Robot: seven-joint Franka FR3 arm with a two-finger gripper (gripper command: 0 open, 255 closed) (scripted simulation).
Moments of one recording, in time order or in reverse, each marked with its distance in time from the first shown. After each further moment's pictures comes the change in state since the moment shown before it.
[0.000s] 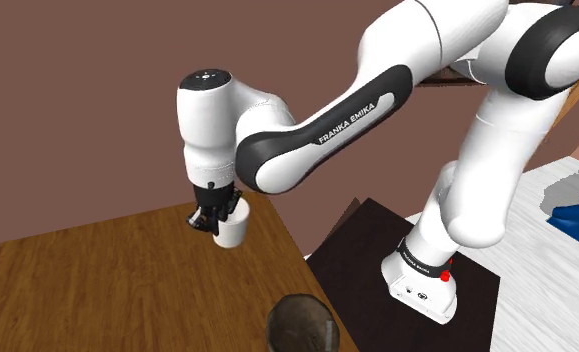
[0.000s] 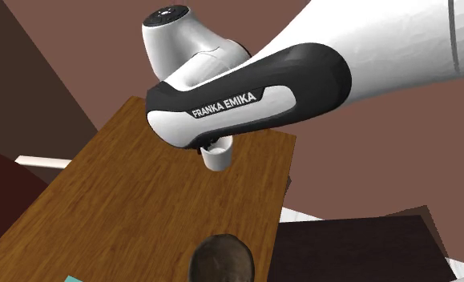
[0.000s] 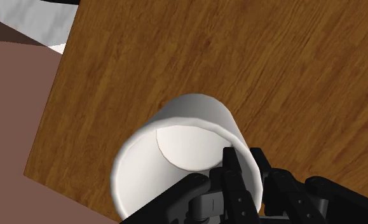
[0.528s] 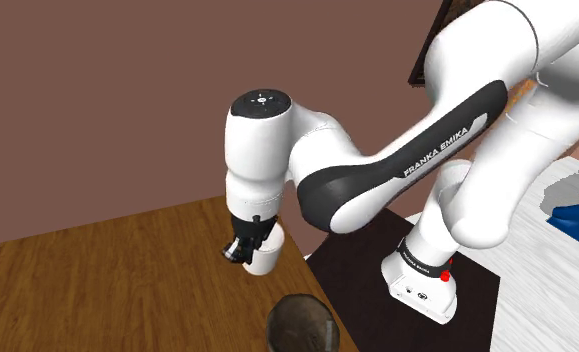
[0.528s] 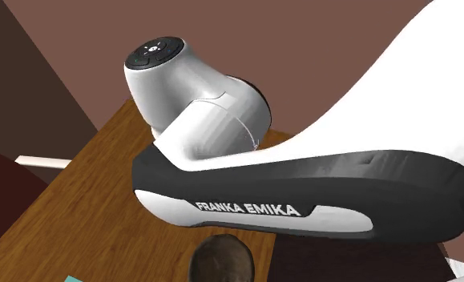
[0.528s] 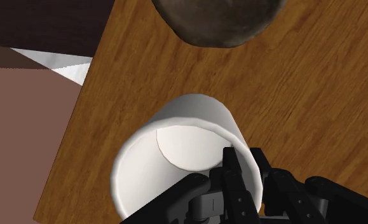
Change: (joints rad) arm 0.061 -0.235 0.074 -0.234 0.151 0.030 0.048
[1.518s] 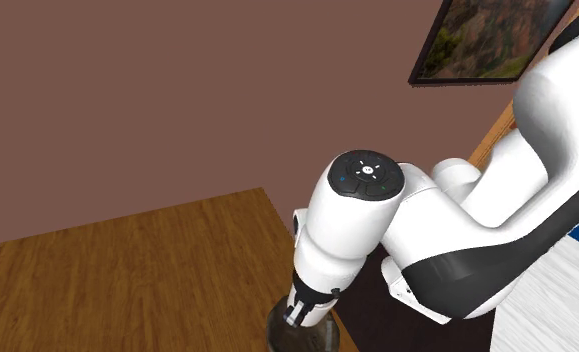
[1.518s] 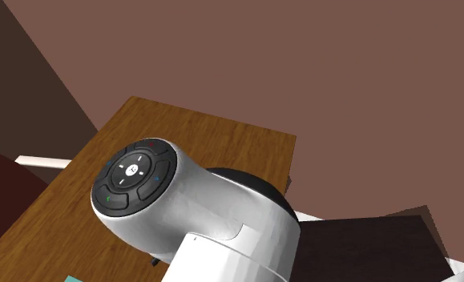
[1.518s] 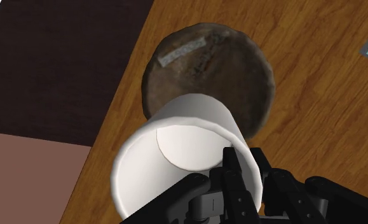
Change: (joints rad) arm 0.164 -0.226 0.115 -0.222 0.206 0.028 0.121
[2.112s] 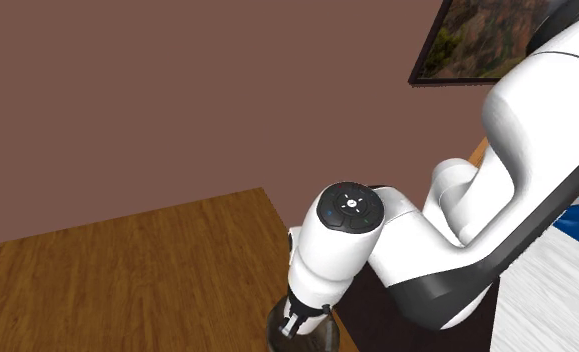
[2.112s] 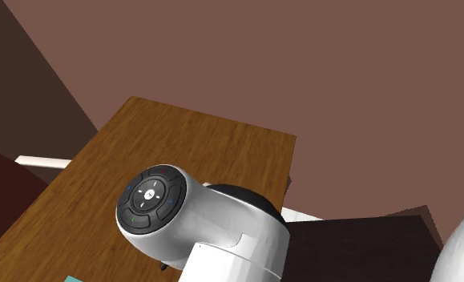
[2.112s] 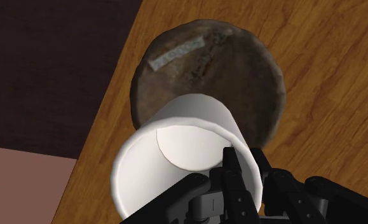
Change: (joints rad) arm -0.036 0.111 0.048 -0.045 -0.064 0.142 0.056
